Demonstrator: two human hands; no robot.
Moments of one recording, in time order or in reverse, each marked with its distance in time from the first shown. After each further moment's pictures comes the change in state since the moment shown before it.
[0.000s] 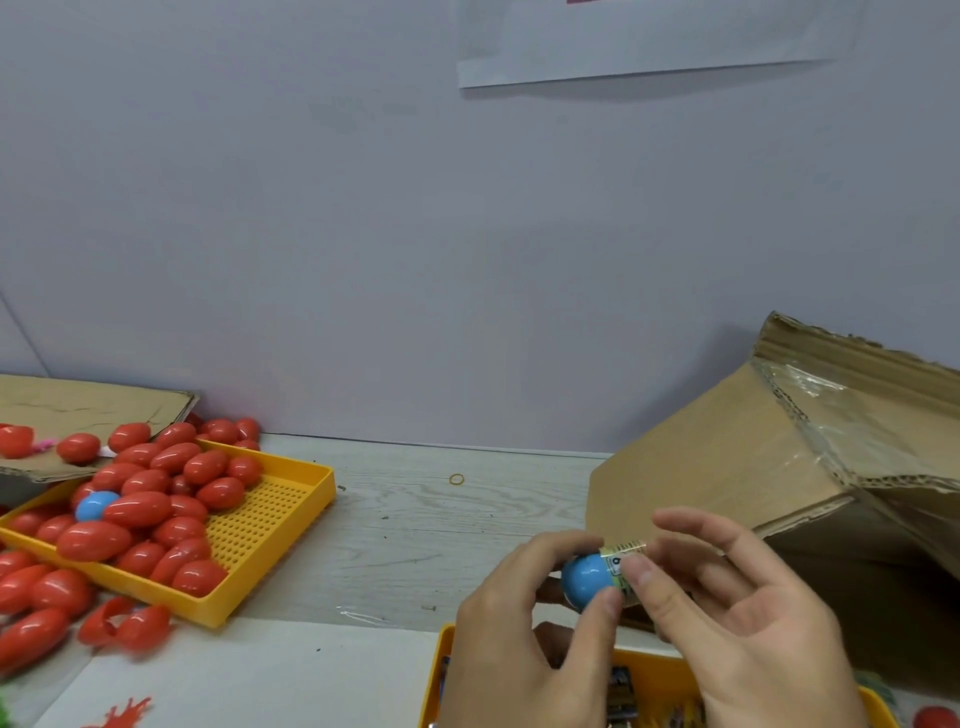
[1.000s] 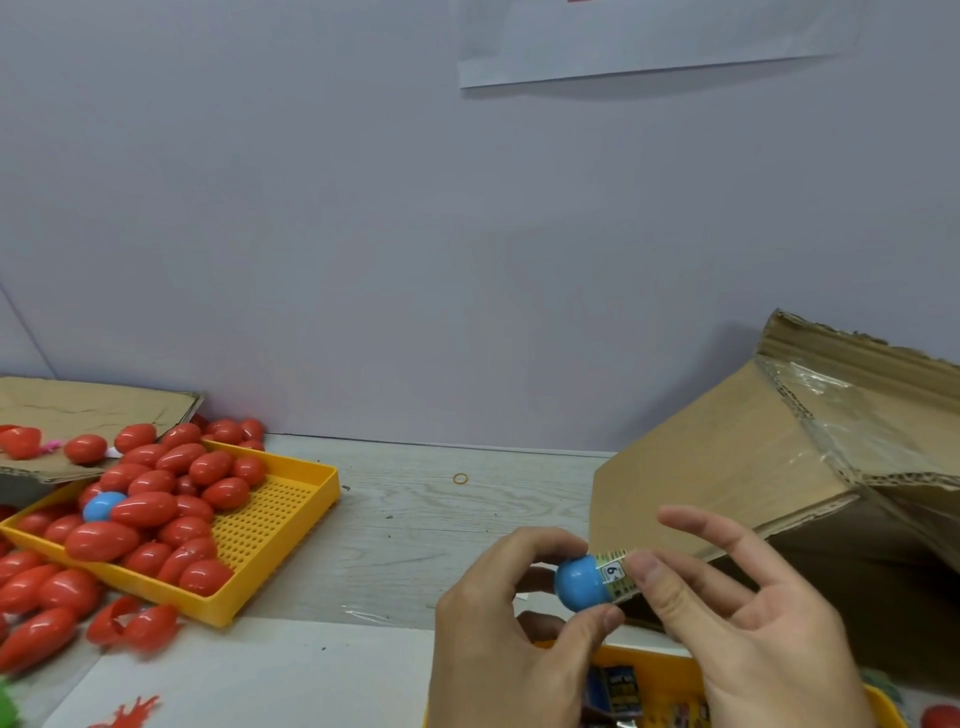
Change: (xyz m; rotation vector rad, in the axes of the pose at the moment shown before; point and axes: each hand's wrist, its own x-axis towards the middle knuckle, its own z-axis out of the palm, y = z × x) left_hand 0.005 -0.010 -0.006 0.028 -0.002 0.053; right_hand -0.003 -0.011 0.002 -0.016 0.001 0.141
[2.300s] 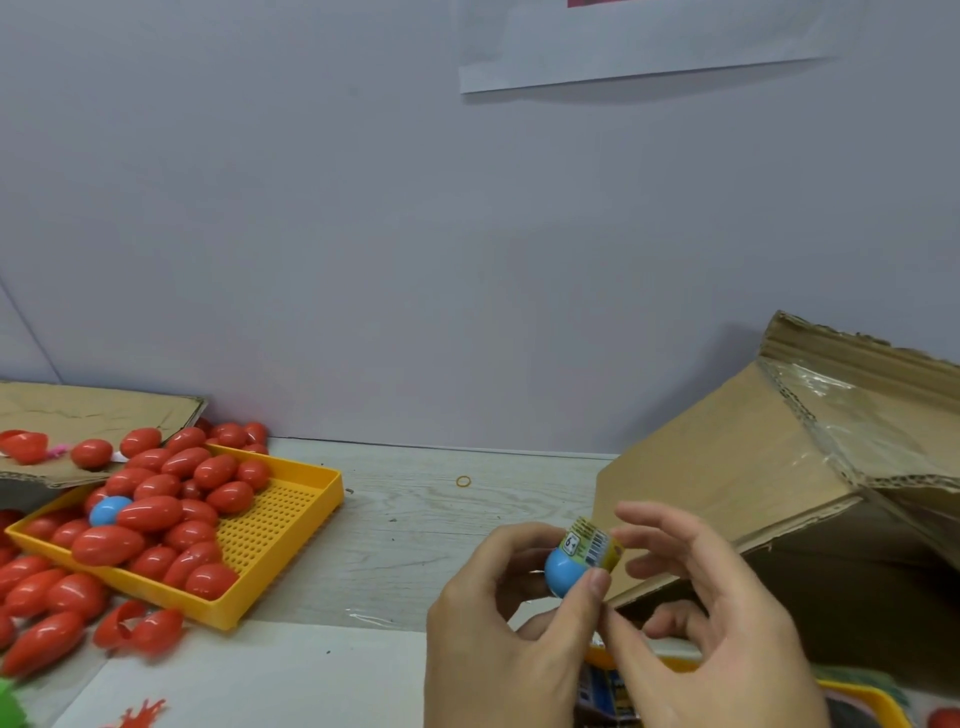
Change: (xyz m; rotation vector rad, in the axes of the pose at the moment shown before) left_hand 0.000 0.010 0.000 -0.184 0.092 -0.159; right_hand -0.001 0.029 0.003 -0.436 -0.099 -0.414
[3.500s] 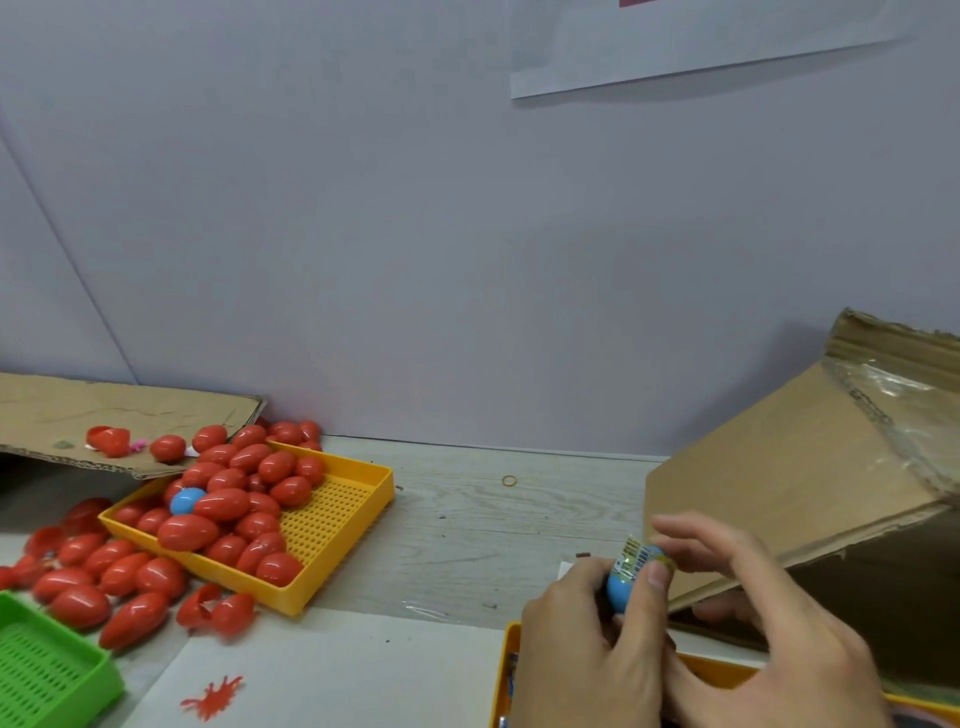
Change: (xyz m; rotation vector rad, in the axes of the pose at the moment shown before) left_hand -0.003 0.001 0.003 0.210 -0.065 -0.127; right_hand -0.003 0.004 0.003 -0.327 0.068 -0.380
